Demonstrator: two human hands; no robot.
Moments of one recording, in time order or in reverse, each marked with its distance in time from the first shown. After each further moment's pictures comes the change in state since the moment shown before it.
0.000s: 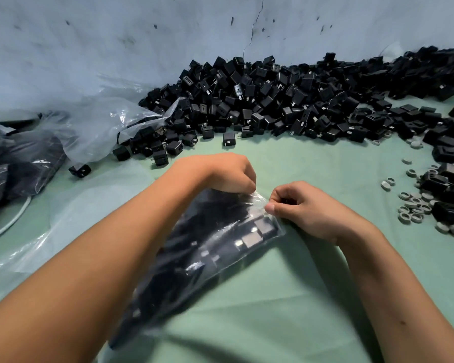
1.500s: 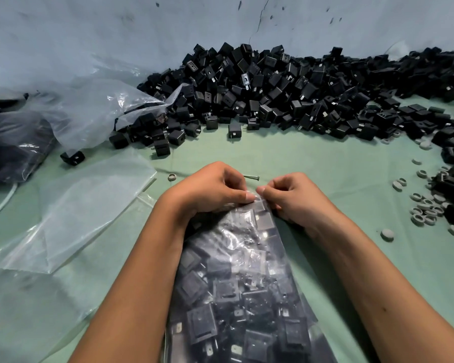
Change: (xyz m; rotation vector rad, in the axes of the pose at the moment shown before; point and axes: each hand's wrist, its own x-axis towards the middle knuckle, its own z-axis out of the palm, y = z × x) left_hand -0.035 -0.040 0.053 -0.771 0.198 0.033; right_hand 0.031 -0.018 0.041 0.271 0.222 0.205
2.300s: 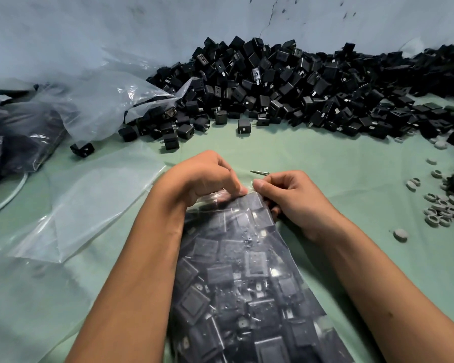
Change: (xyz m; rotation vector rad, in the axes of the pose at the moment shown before) left_hand -0.009 0.009 -0.017 -0.044 0.149 -0.254; right_hand -0.004 -0.004 0.018 0.203 -0.137 -0.122
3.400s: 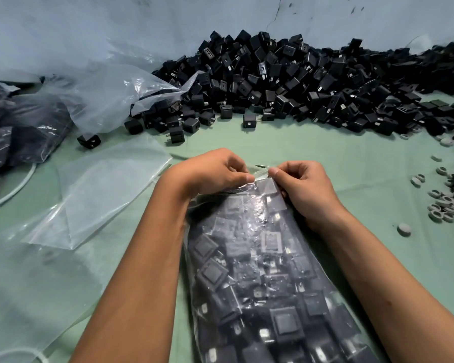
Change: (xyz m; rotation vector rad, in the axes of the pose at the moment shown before) left_hand 0.009 -0.018 -0.004 0.214 -0.116 0.243; right_hand 0.007 0.010 -0.003 -0.072 0.263 -0.071
